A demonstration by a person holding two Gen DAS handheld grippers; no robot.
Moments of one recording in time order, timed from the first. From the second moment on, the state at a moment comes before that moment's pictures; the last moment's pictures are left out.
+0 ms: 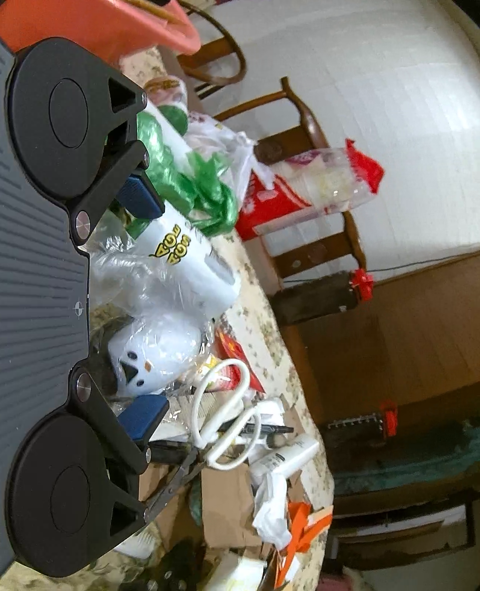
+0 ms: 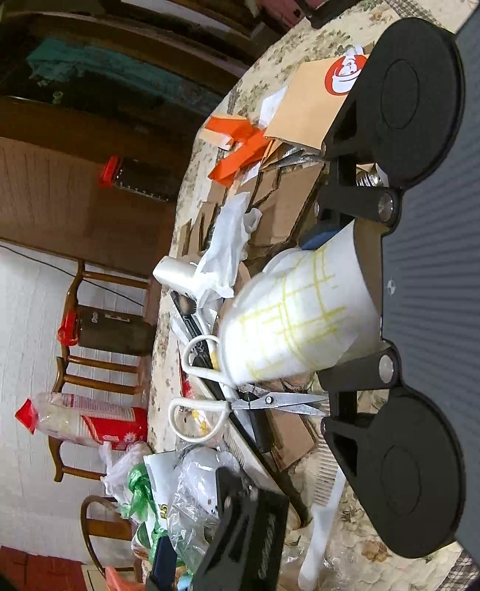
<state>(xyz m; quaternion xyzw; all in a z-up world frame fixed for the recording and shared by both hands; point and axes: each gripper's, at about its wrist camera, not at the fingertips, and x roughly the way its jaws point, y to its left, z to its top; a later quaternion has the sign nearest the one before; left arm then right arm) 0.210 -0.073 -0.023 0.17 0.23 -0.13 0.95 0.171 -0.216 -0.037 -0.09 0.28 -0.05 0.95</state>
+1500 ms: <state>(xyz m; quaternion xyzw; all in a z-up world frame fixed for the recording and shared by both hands) 0.106 0.042 0.069 0.11 0.14 -0.09 0.98 0.122 -0.112 0.030 -0.09 0.19 0.06 0.98</state>
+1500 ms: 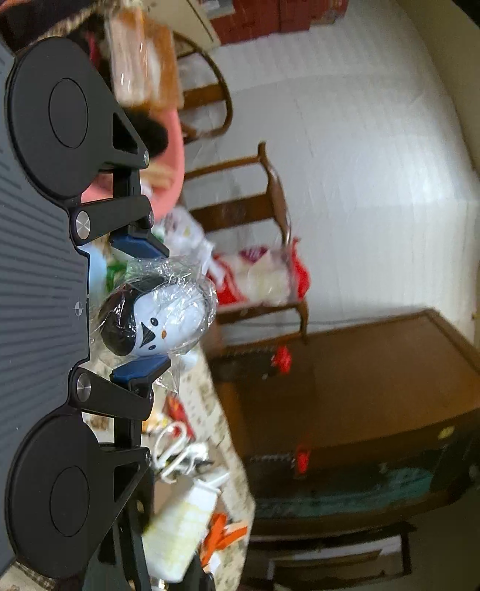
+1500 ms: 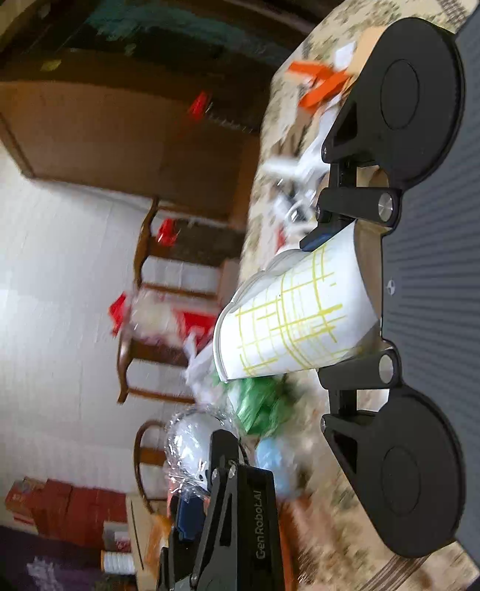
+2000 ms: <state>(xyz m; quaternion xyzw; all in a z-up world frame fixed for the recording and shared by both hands) 0.082 0.145 0.121 0.11 0.10 0.01 0.99 0.141 -0.001 0.076 -0.09 0.15 0.16 0.97</state>
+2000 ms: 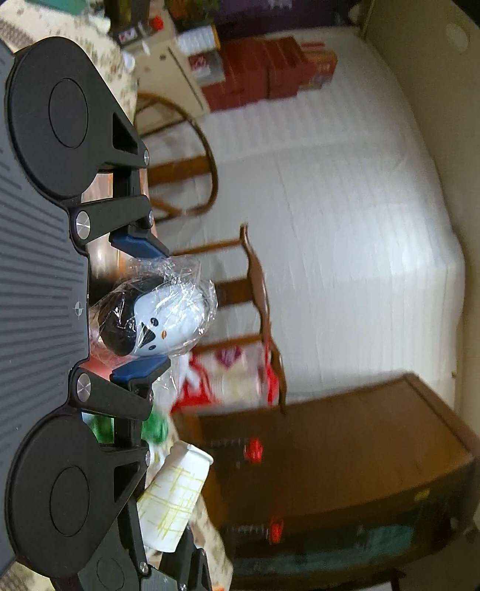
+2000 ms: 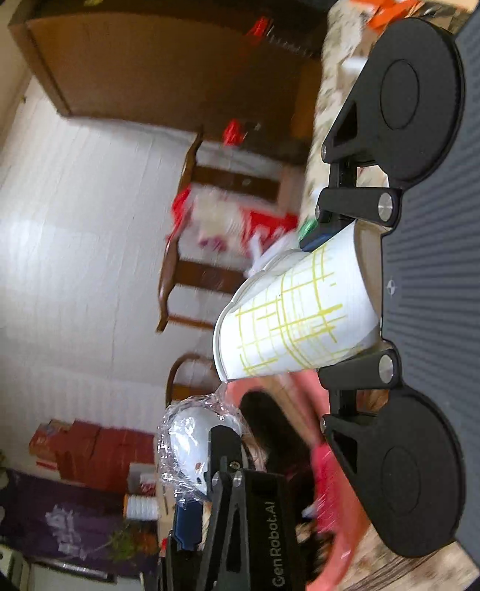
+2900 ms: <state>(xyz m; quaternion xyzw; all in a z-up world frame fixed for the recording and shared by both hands) 0.104 0.252 0.068 0.09 0.16 0.10 0.98 0.175 0.138 0.038 -0.13 0.18 0.26 0.94</state>
